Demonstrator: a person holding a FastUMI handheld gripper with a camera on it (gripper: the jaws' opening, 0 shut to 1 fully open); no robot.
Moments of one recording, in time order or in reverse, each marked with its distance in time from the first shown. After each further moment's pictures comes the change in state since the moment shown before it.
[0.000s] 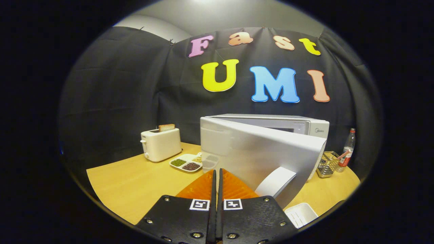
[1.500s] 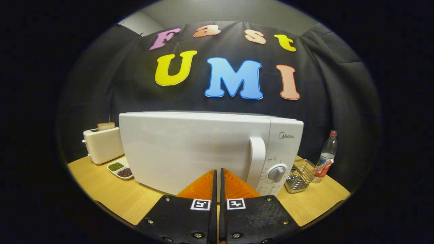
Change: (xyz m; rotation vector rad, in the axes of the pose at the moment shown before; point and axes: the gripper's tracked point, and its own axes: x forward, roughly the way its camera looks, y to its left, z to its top) arm 0.069 -0.141 0.005 0.022 -0.010 -0.267
